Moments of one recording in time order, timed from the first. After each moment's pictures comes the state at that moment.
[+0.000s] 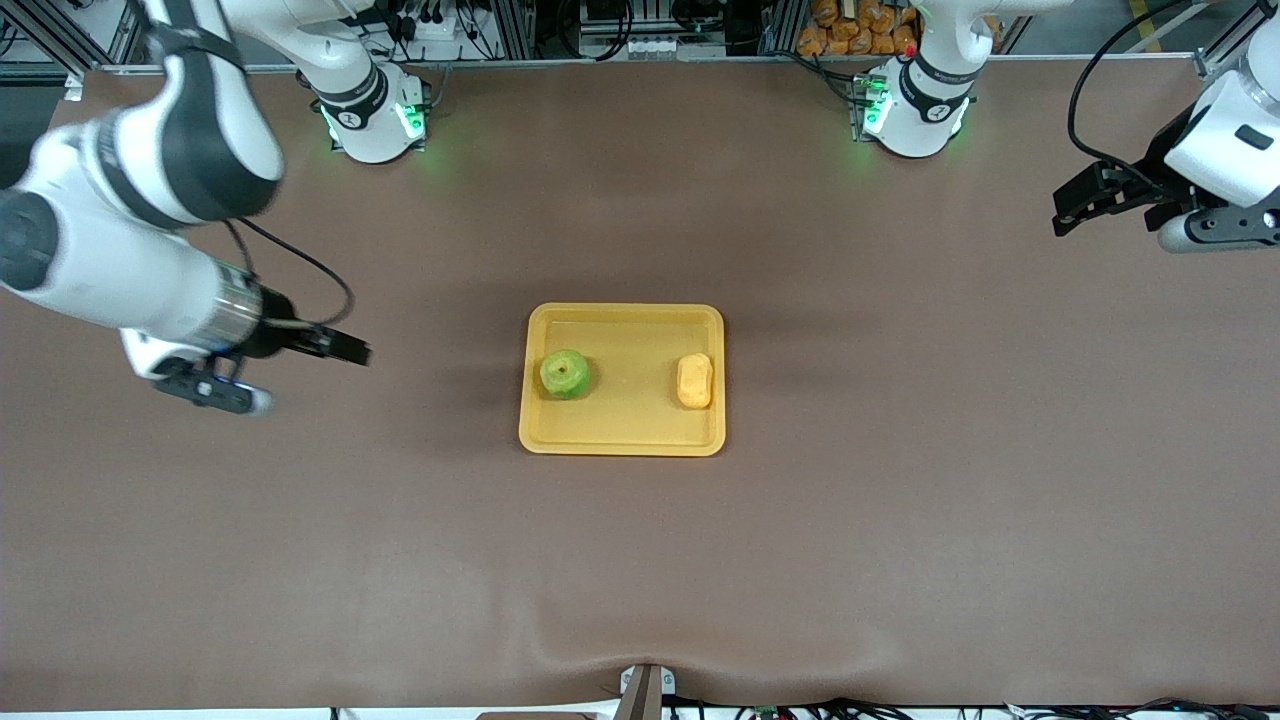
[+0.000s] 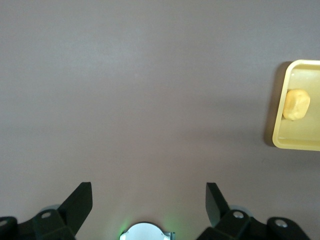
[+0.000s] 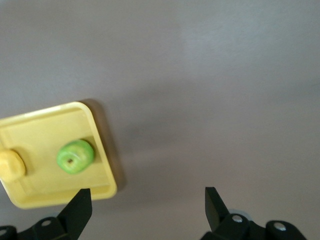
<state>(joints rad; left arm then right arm) -0.04 -0.08 -0.08 -1.61 0.05 1.50 -0.15 0.16 0.14 -0.04 -1.73 0.19 1.76 0.30</state>
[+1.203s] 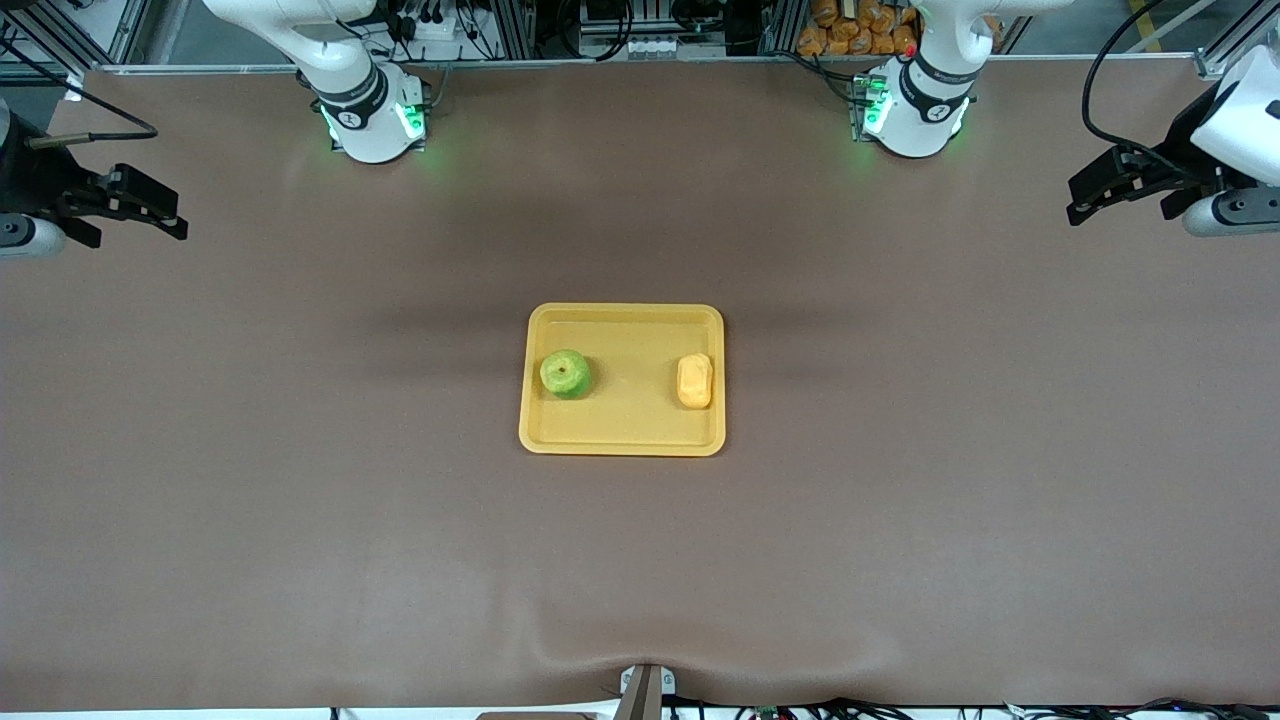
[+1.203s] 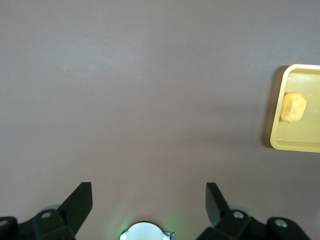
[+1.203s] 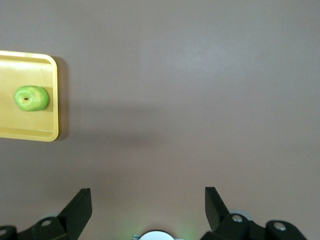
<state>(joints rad) -0.05 -0.08 -0.07 -1.57 0.05 1.48 -0.15 0.03 -0.07 -0.03 -1.63 0.03 1.46 -0.07</state>
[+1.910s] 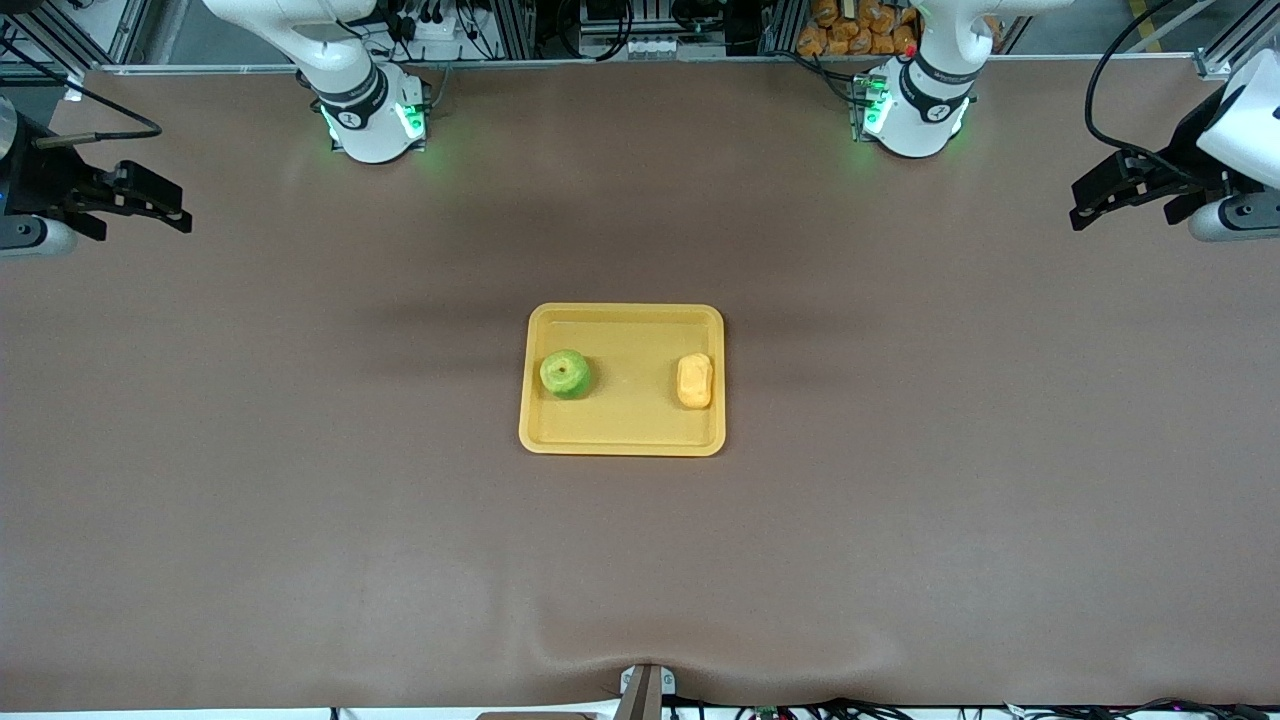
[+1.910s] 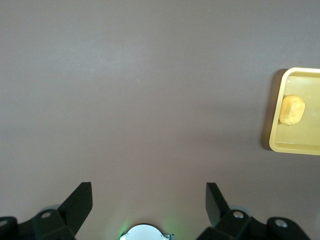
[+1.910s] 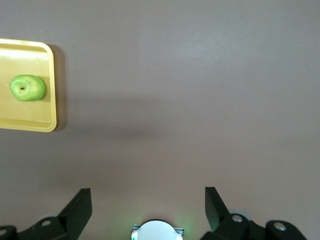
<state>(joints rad) -0.05 -0.06 -0.07 -1.55 0.05 1.48 -0.15 0.03 -0.07 -0.03 -1.63 0.03 1.42 -0.07</state>
